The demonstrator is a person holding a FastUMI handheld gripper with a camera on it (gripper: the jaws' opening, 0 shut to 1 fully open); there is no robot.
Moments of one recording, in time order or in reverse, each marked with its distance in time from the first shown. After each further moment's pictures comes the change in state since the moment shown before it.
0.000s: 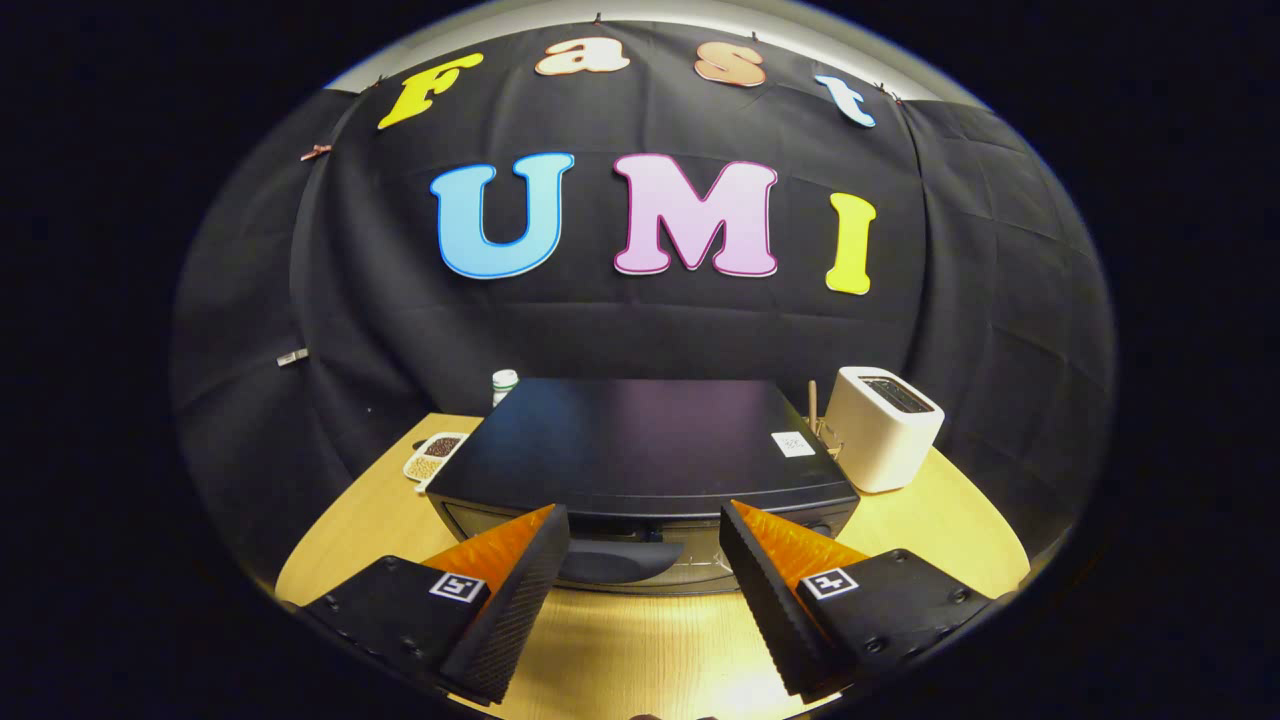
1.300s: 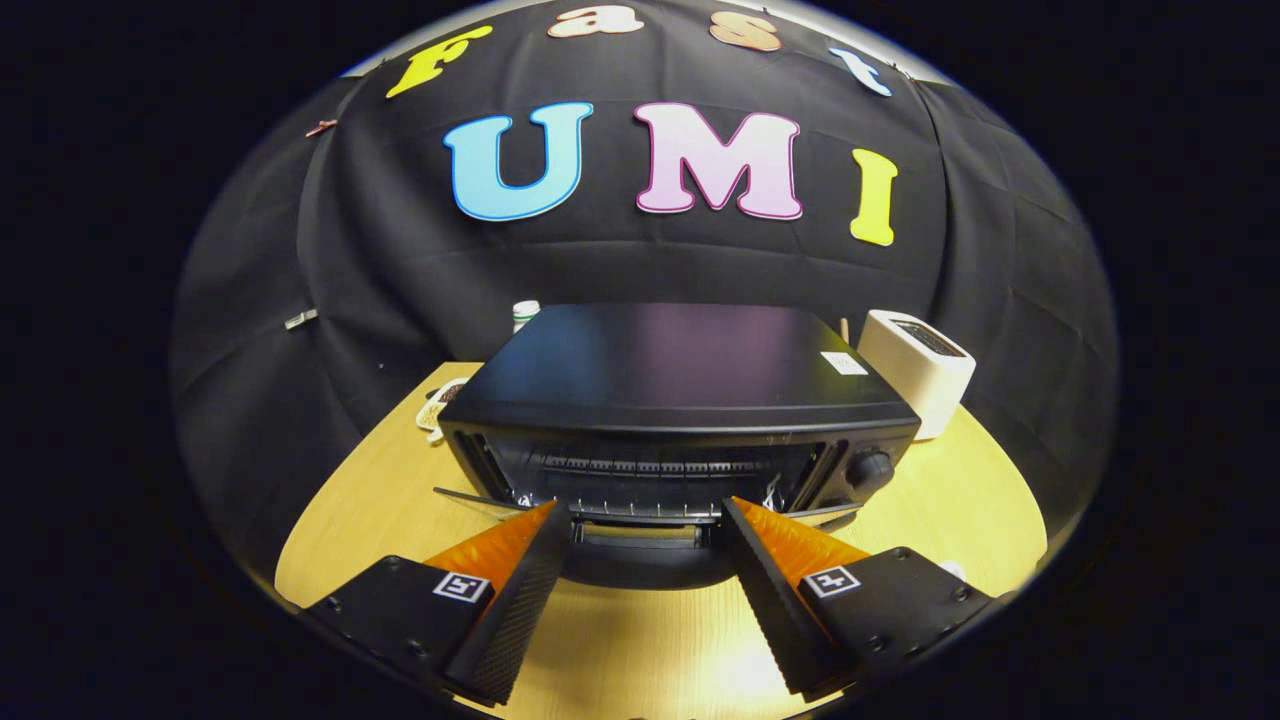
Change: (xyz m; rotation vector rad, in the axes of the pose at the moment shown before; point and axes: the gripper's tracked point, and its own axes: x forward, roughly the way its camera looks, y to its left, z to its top) arm -0.015 0.027 -0.060 0.020 0.142 0.046
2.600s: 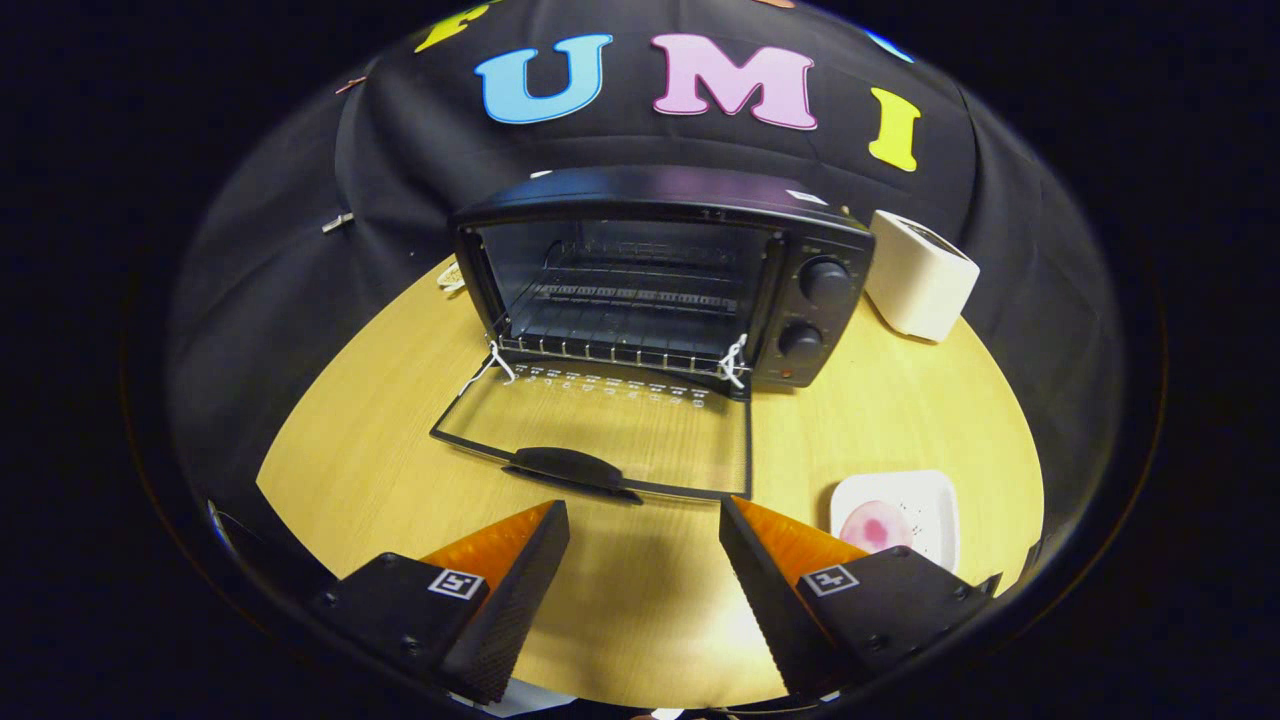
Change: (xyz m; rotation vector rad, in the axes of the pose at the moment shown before) arm -0.076 -0.074 -0.112 -0.063 0.275 0.089
